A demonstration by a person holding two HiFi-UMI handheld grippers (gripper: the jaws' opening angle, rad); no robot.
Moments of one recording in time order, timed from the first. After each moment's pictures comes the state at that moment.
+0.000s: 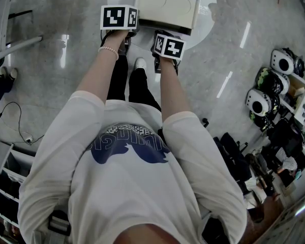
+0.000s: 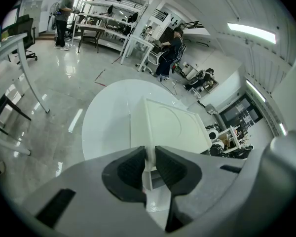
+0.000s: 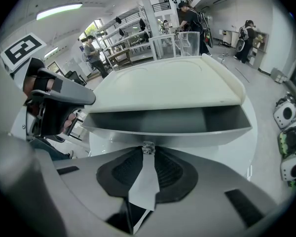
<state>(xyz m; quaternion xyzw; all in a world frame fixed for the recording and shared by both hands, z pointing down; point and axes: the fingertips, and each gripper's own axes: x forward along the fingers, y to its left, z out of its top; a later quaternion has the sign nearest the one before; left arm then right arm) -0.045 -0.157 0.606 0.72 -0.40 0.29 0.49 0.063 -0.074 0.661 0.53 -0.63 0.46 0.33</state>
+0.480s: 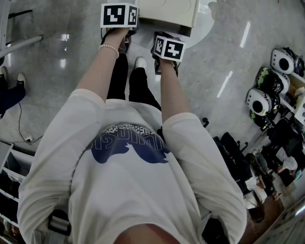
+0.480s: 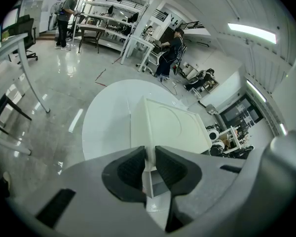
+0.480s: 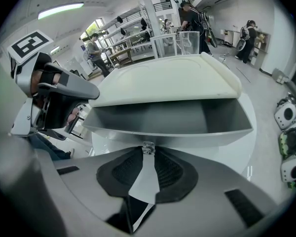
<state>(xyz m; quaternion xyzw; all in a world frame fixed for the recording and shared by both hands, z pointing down) -0.046 -0.157 0.607 0.72 -0.40 0.29 0.49 0.061 -0.061 0.661 0.53 -0.64 0.46 0.33</state>
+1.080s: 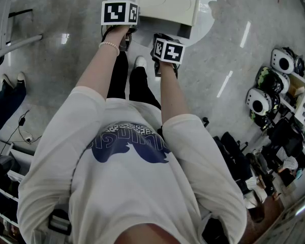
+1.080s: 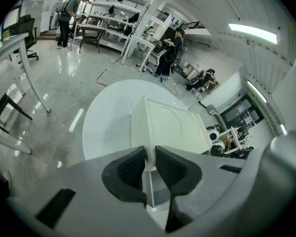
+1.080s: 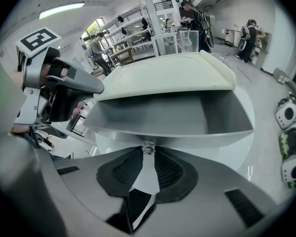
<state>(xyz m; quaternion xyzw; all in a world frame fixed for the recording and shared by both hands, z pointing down) -0.047 -0.157 0.606 0.72 -0.40 0.29 0.49 0.057 -0.046 0.661 0.52 -0.64 0.46 0.33</state>
